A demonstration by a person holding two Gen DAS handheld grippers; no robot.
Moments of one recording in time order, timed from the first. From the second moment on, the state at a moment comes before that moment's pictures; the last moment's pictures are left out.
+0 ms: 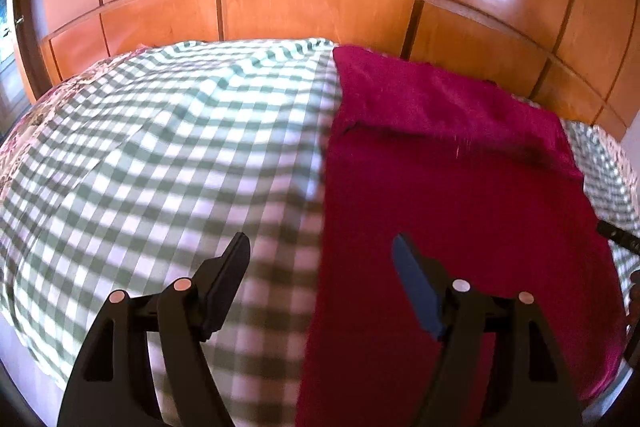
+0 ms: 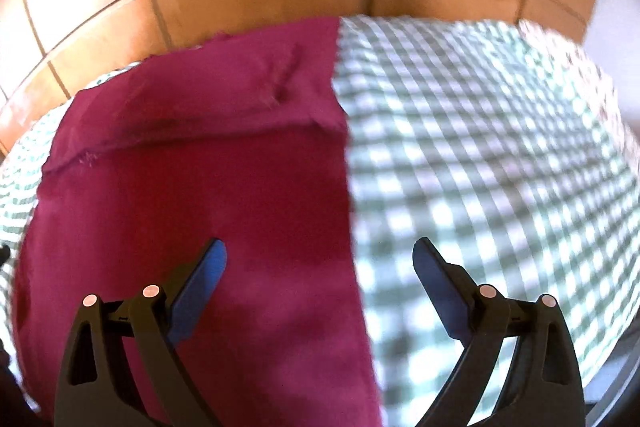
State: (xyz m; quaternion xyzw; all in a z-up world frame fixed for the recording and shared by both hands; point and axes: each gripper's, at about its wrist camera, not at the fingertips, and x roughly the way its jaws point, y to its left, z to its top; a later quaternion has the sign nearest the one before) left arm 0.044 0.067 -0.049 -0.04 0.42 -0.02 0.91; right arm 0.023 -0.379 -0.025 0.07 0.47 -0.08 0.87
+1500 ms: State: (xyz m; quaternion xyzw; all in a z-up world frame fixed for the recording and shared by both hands) left arm 0.127 0.103 -0.028 -0.26 0.44 -0.13 0.85; right arm 0.062 -0.434 0.024 0.29 0.41 0.04 0.86
